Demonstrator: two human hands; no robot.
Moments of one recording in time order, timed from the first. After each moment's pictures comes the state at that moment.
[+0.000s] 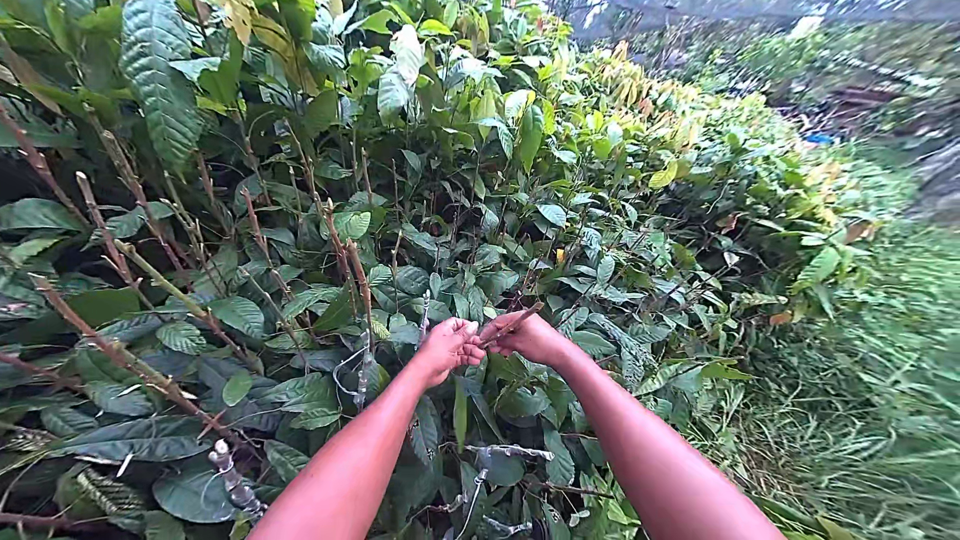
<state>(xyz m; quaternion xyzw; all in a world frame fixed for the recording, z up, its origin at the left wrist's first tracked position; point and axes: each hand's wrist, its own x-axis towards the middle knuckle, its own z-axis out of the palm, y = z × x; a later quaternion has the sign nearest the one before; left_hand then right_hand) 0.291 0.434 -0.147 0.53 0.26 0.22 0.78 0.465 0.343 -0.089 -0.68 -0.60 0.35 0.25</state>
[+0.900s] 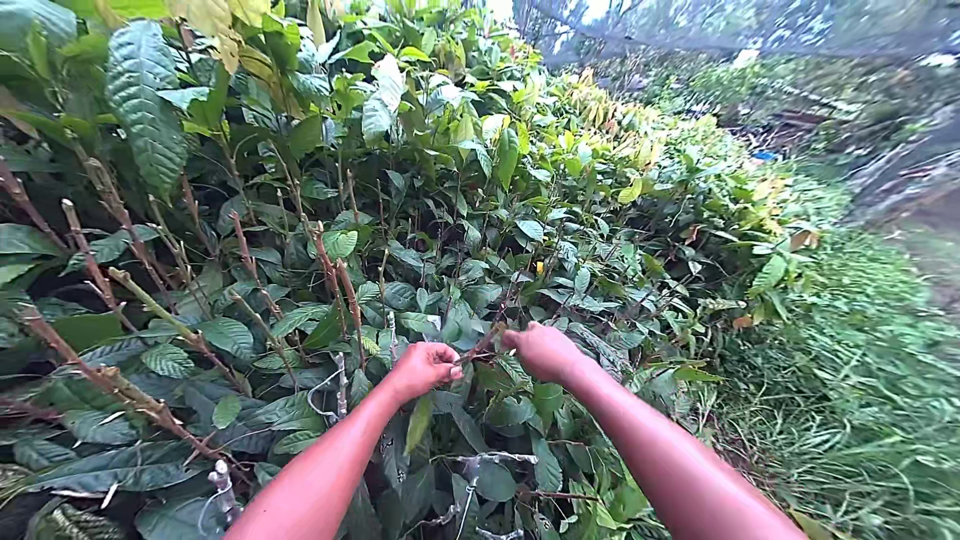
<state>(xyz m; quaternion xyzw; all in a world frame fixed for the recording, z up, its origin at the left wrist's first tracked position) 0.256 0.445 -0.128 0.79 0.22 0.12 0.56 0.470 0.318 -0.055 -0.79 -0.58 0.15 -0.09</state>
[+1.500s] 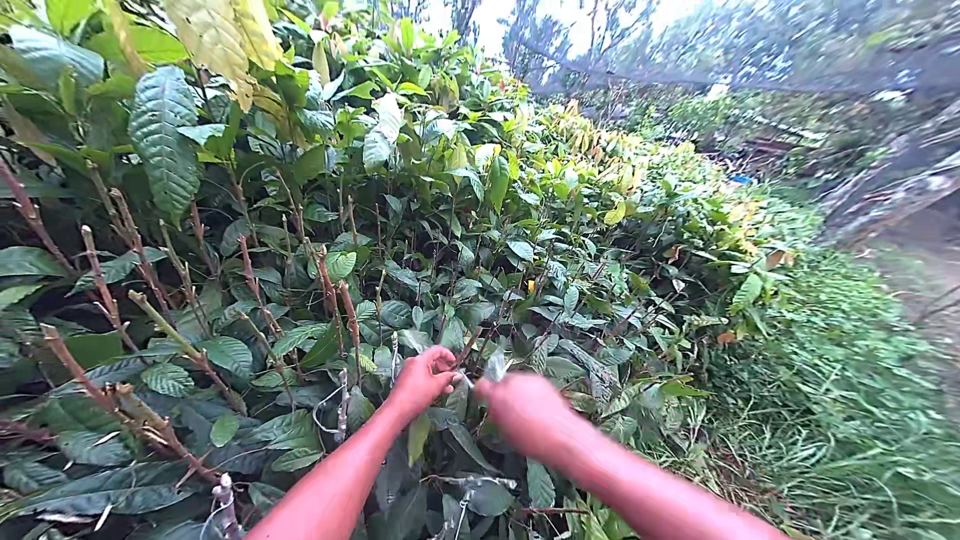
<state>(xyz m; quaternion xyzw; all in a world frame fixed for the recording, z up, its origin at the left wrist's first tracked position) 0.267 0.427 -0.116 0.82 0.26 0.18 0.47 0.377 0.267 -0.001 -0.76 -0.63 0.12 -0.05</state>
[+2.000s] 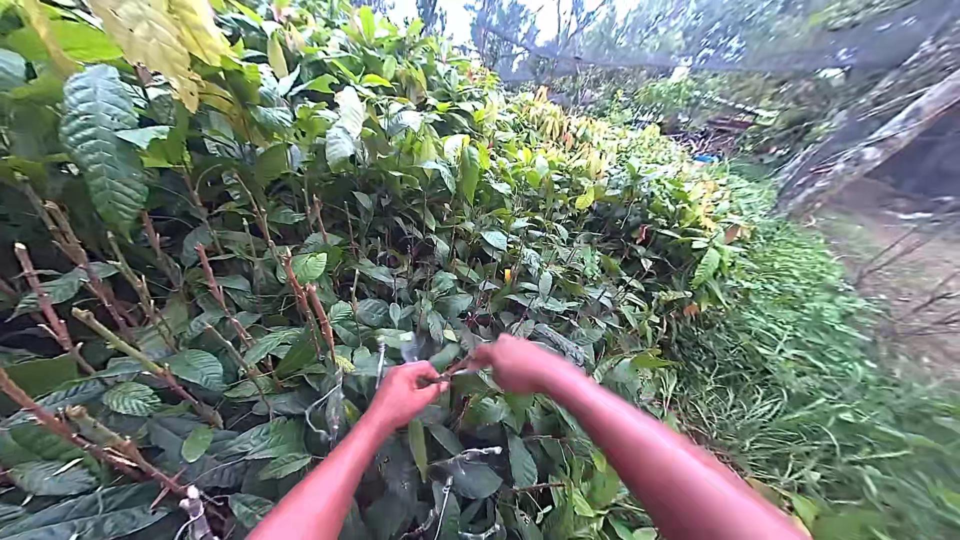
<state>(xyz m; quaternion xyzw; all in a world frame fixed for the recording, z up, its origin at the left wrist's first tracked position) 0.256 0.410 -0.123 0.84 0.20 0.20 0.45 0.451 0.287 -0.027 -0.72 -0.66 0.22 -0.01</state>
